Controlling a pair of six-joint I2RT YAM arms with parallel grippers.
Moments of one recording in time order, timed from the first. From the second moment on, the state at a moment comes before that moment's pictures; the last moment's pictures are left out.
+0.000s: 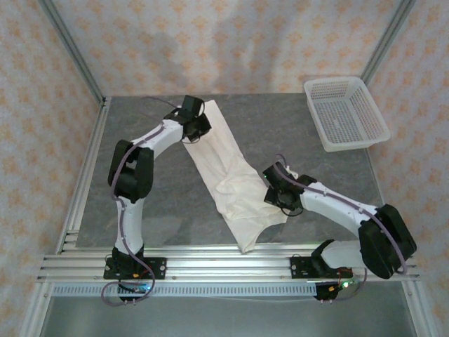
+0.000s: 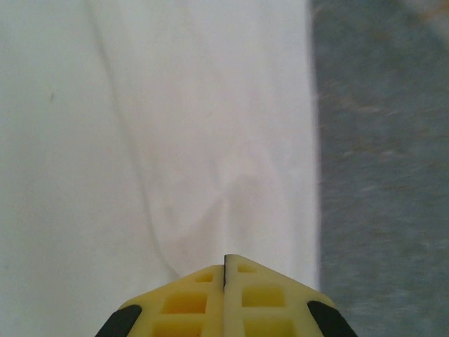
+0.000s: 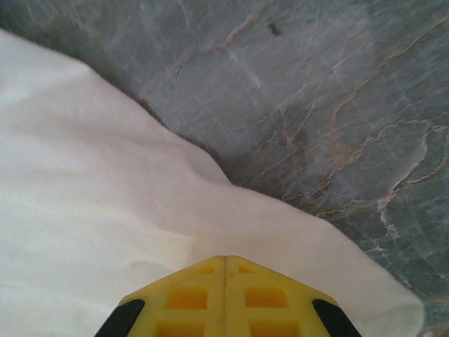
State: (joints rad) left arm -0.29 2.15 1.66 -0.44 0.05 -0.83; right arm 0.63 1.30 0.72 -0.67 0.14 0.93
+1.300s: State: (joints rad) left arm -0.21 1.50 1.38 -0.27 0.29 -0.78; right arm 0.74 1.05 0.61 -0.36 -0.05 1.24
